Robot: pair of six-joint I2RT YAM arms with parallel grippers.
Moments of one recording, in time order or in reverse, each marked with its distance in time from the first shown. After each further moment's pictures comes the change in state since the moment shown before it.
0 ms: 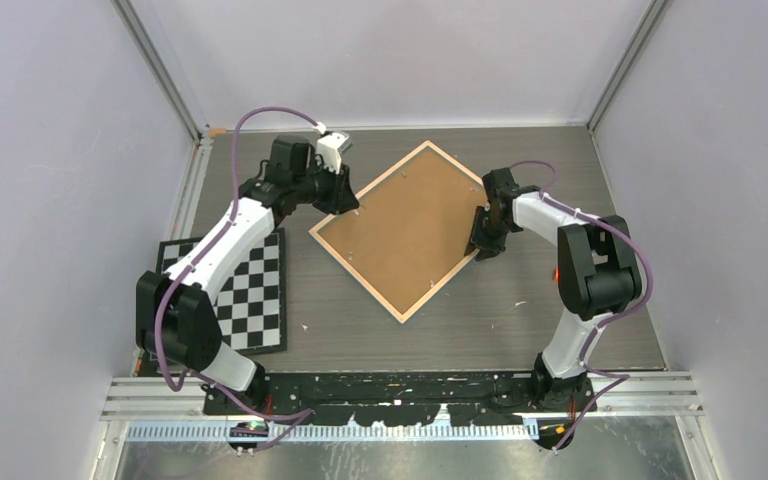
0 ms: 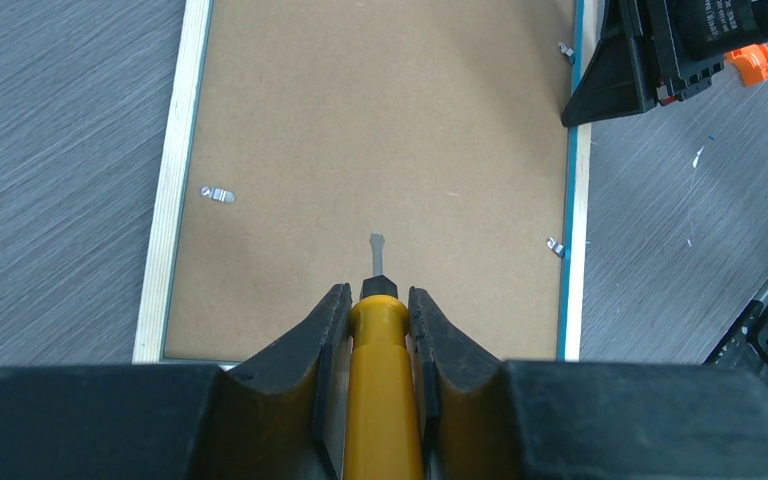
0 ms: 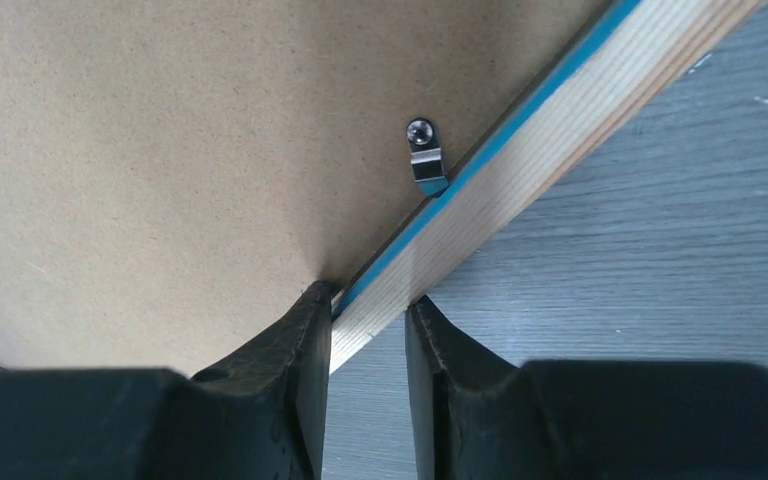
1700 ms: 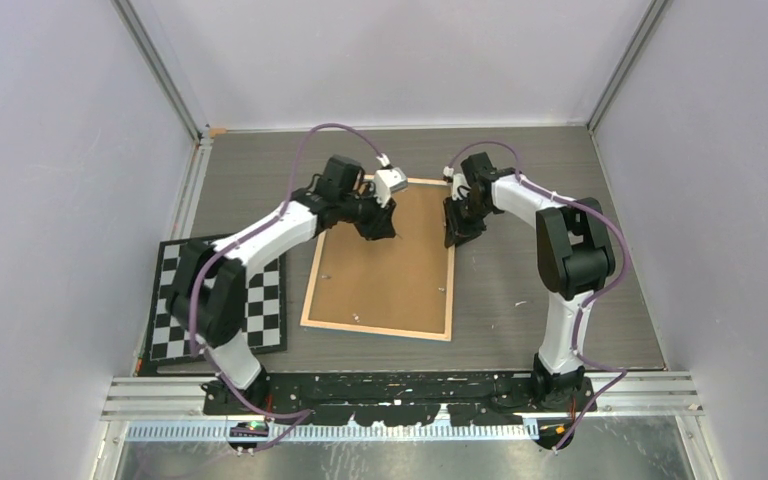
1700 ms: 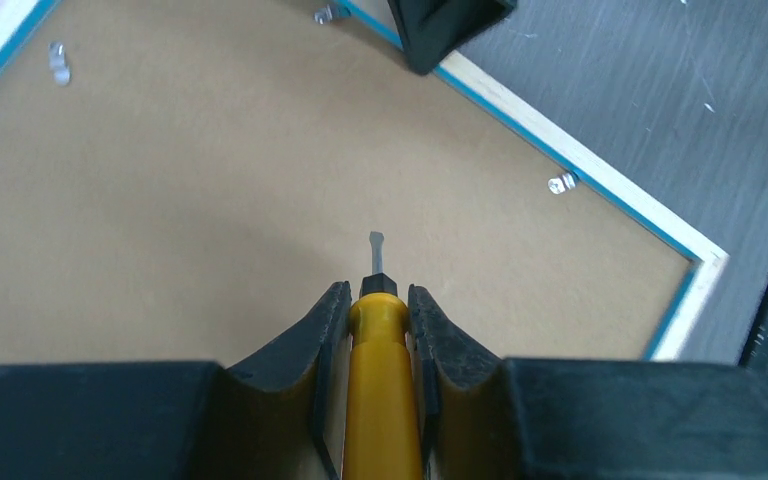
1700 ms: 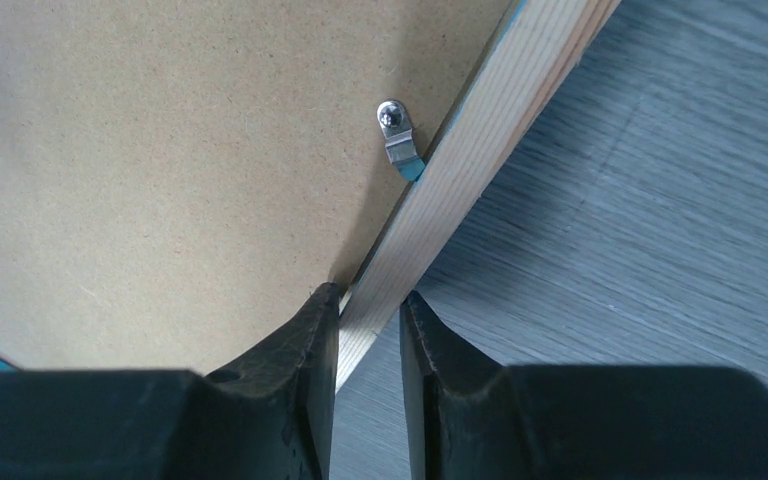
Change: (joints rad) left arm -0.174 0.134 -0.047 0.081 0.088 0.251; right arm 0.066 0.176 0.242 -0.050 -0.192 -0.470
